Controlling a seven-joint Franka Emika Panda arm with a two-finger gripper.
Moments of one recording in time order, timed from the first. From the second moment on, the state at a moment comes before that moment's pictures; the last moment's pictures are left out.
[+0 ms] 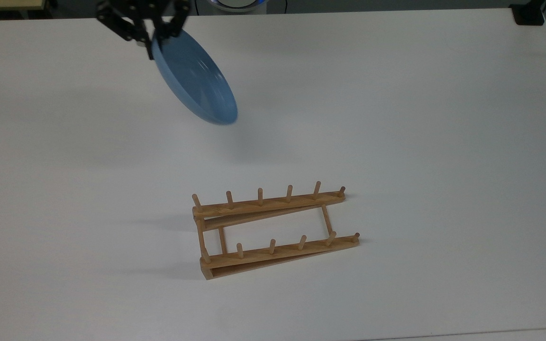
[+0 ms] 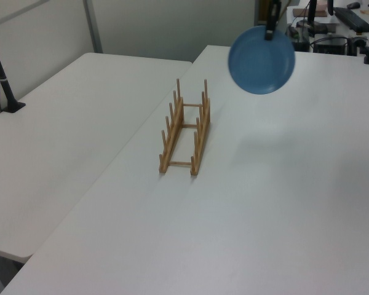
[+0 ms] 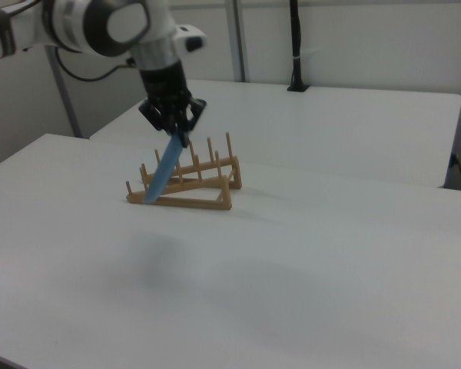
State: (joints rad) arm -0.17 0.08 0.02 -1.55 0.04 1.75 -0.39
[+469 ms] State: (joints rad) arm -0.31 0.10 0.02 -1.62 0.11 1.69 -0.67
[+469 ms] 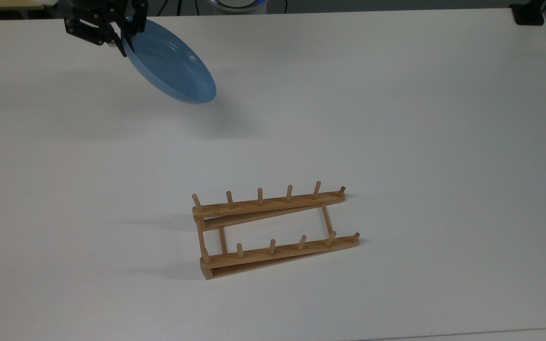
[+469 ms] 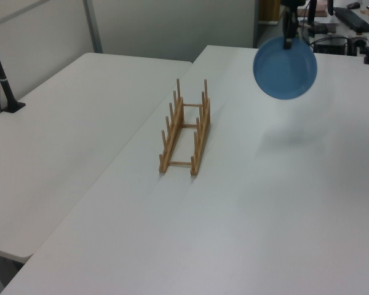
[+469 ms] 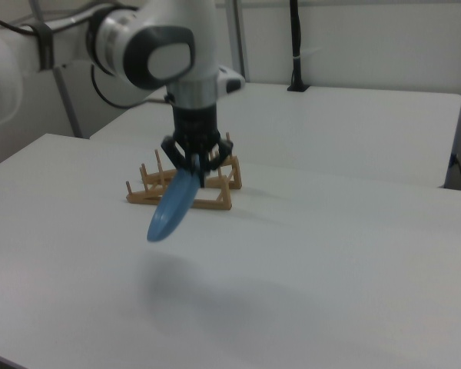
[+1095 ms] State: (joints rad) arm -0.35 0.18 0.02 -1.82 0.11 1.91 -0.68
